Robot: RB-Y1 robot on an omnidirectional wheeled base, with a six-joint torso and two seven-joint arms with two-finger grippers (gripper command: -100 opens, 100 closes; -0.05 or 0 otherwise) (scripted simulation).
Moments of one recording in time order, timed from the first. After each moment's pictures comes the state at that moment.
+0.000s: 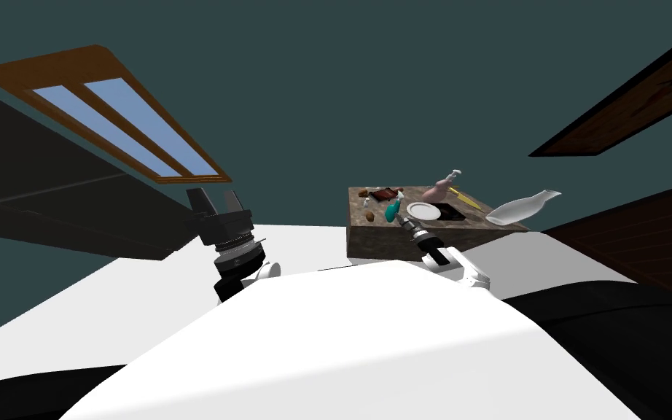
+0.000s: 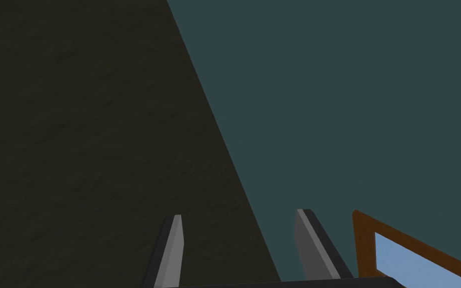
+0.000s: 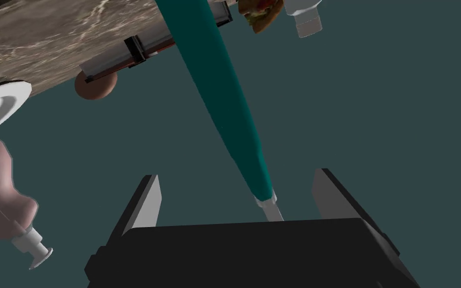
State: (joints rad) left arm 0.52 -0.01 -0.01 -2.39 0.03 -0.62 -0.02; right arm 0.45 -0.56 -0.19 -1.68 0.39 -0.25 0.21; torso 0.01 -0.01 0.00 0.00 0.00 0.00
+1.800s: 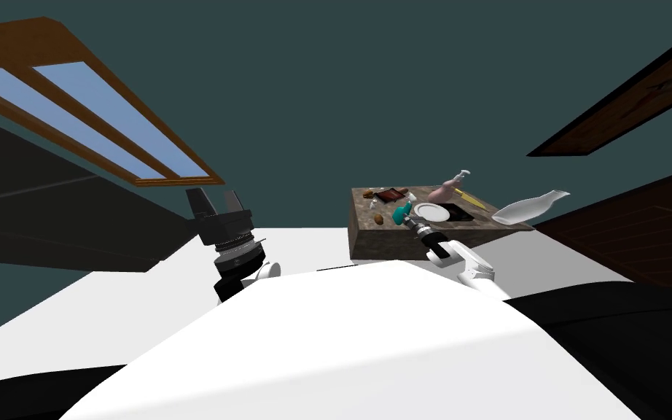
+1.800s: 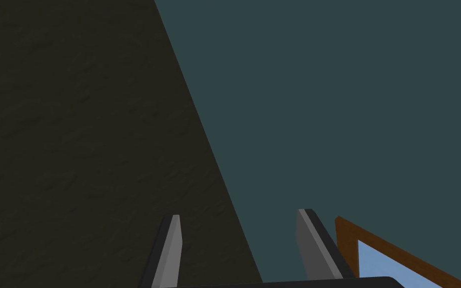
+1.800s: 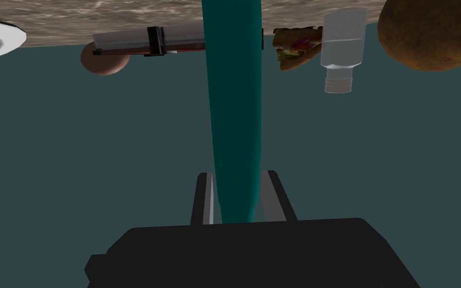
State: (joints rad) left arm 0.52 -0.01 -0.01 -2.39 0.03 -0.62 -0.02; right arm 0.40 -0.65 -0.19 -1.61 0.49 -0.15 0.36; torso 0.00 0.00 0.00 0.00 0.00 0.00
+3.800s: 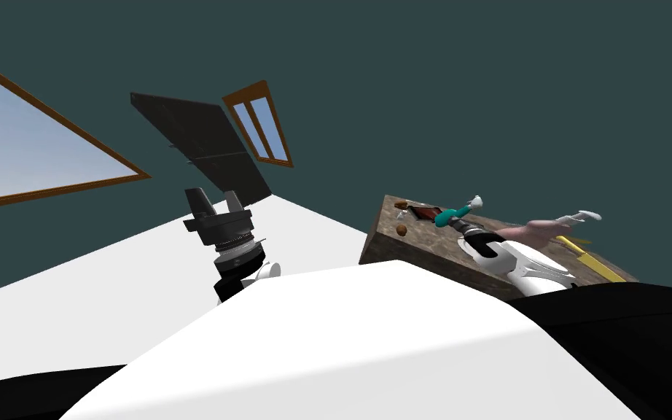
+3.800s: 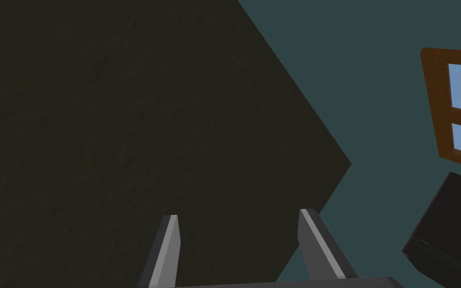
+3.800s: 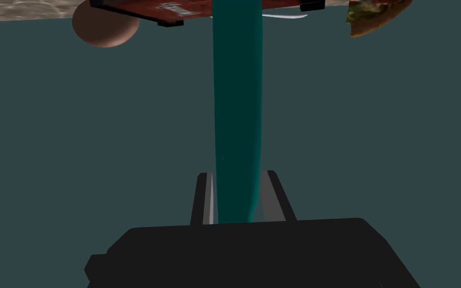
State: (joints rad) left arm 0.52 -0.01 -0.01 -2.39 0.03 -0.62 -0.02; right arm 0.36 -0.87 -0.38 -1.19 0.55 -0.10 0.03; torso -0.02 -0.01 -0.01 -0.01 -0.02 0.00
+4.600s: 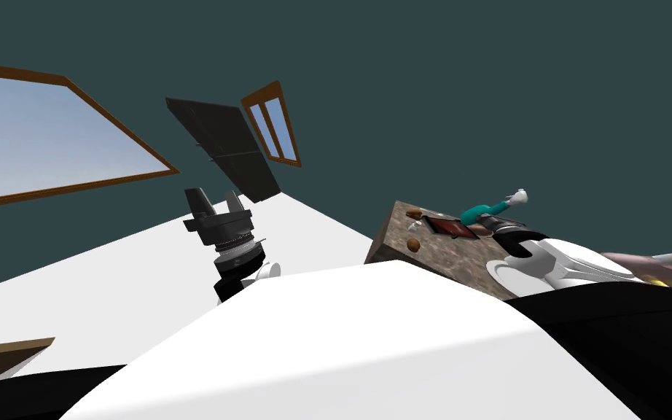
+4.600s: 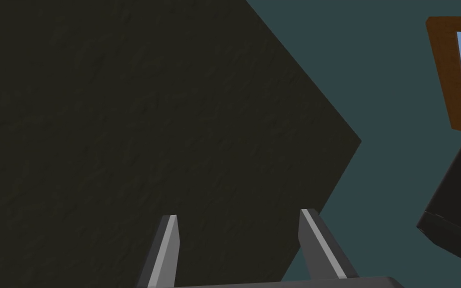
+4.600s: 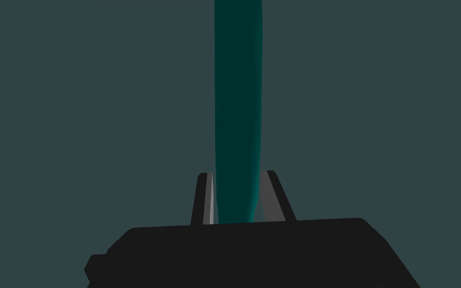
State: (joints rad) left arm 0.52 -0.01 -0.01 -2.39 0.03 -0.62 -0.02; right arm 0.39 -0.96 -0.48 -1.10 0.61 -0.08 -0.07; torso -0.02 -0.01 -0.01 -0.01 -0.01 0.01
